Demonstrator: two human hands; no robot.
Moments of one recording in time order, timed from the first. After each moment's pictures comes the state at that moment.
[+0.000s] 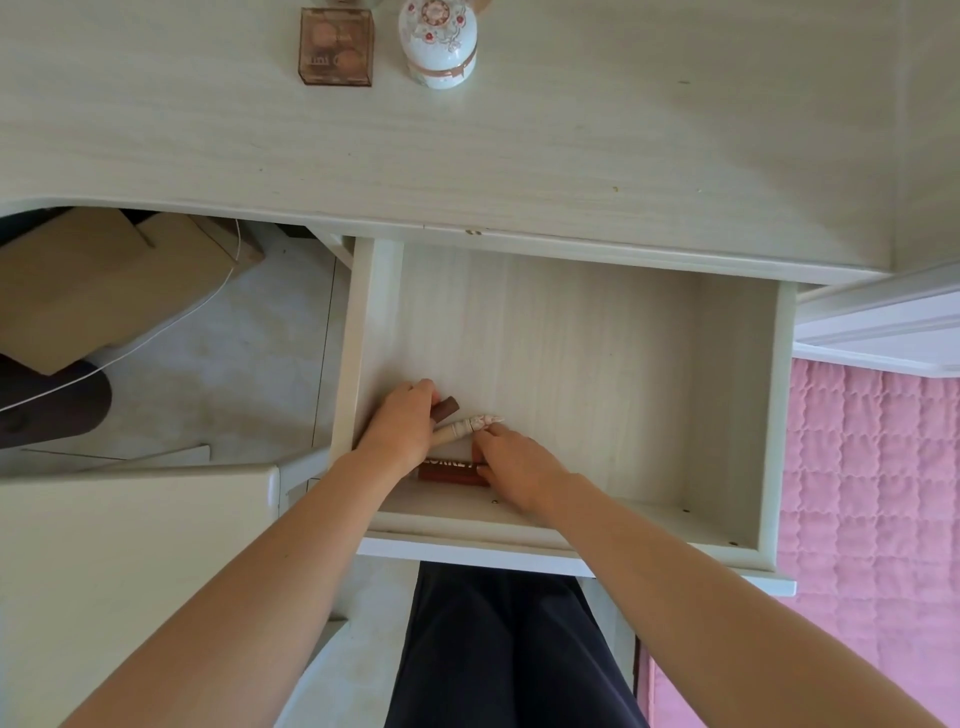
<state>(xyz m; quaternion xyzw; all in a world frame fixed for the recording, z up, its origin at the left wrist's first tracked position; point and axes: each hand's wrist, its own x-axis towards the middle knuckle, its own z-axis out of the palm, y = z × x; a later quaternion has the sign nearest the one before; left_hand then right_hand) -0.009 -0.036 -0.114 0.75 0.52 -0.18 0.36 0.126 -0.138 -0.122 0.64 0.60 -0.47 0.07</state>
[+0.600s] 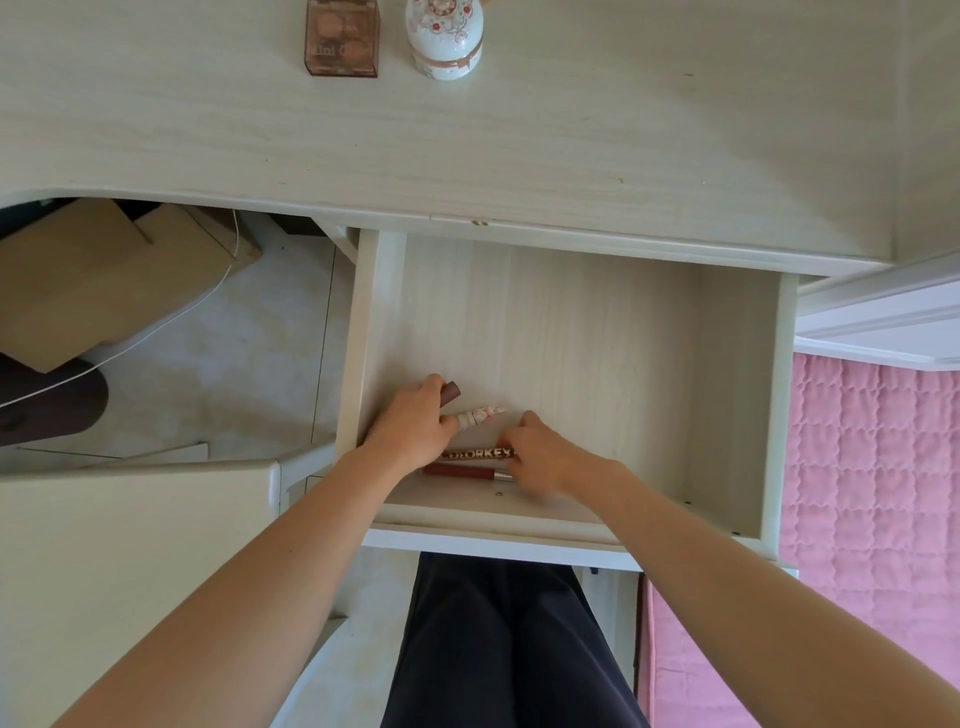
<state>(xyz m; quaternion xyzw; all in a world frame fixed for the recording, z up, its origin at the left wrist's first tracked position) -0.009 -0.040 -0.107 0.75 0.49 -0.18 0.40 0.148 -0.142 -0.120 0.65 0.54 -0.53 0.10</state>
